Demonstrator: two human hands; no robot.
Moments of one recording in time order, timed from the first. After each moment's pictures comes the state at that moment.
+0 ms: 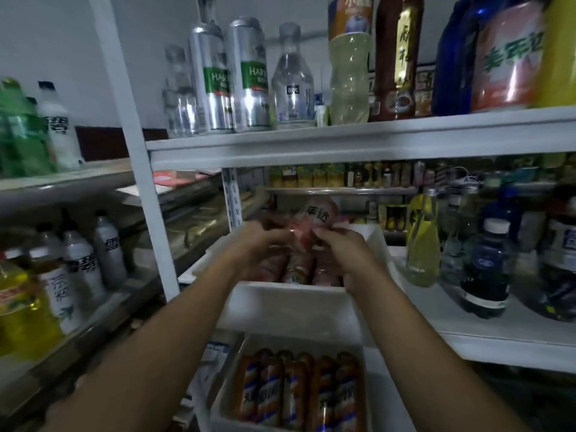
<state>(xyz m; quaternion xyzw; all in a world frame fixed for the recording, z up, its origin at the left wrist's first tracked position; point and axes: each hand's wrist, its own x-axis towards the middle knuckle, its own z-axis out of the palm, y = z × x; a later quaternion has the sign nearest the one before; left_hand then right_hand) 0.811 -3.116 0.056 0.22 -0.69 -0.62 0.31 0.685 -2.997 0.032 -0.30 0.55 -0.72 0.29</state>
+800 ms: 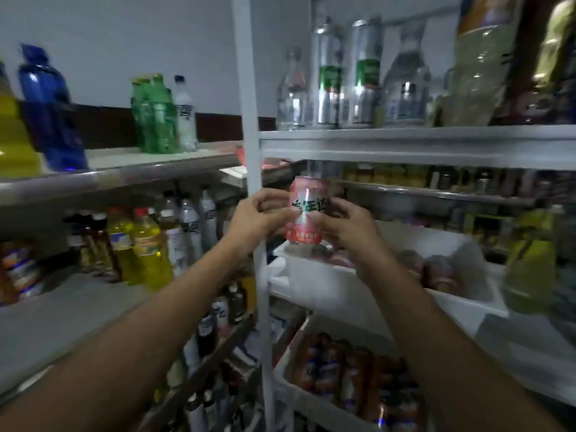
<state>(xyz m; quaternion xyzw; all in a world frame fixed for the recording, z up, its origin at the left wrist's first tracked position) 0.964 -3.116 0.082 0.25 -0.68 -0.48 0.50 0.800 -3.033 0.076 -0.49 0.47 -0.65 0.33</state>
